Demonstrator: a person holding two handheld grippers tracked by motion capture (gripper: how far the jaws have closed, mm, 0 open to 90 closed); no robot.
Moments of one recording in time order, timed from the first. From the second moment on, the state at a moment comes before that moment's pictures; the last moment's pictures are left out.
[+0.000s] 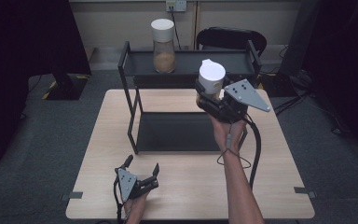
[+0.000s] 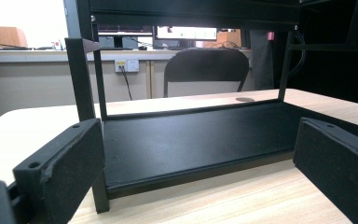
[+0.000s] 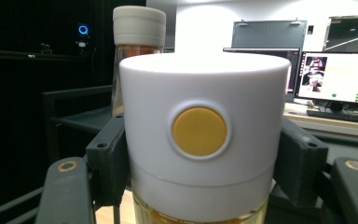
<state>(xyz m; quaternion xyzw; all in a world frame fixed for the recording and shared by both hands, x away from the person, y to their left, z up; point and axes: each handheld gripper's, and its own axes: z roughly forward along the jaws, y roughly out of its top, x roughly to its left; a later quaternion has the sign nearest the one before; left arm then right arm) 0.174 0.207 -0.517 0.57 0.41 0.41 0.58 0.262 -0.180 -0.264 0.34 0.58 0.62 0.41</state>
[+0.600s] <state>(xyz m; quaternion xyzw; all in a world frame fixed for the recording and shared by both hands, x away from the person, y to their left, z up) 0.174 0.206 -0.517 0.57 0.41 0.41 0.58 0.290 -0.168 -0.226 0.34 0.57 0.62 0.42</state>
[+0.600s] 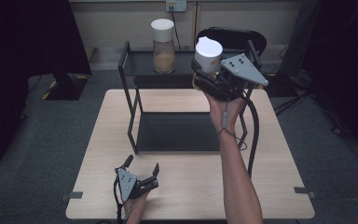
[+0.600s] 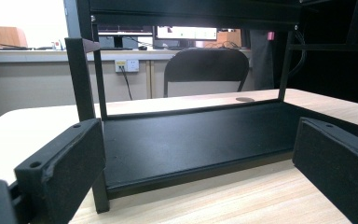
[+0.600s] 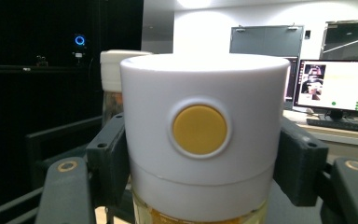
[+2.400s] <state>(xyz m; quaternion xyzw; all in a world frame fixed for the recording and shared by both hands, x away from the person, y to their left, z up) 0.174 0.207 -0.517 0.57 0.41 0.41 0.58 0.366 -0.141 -0.197 0.39 0.58 0.59 0.40</state>
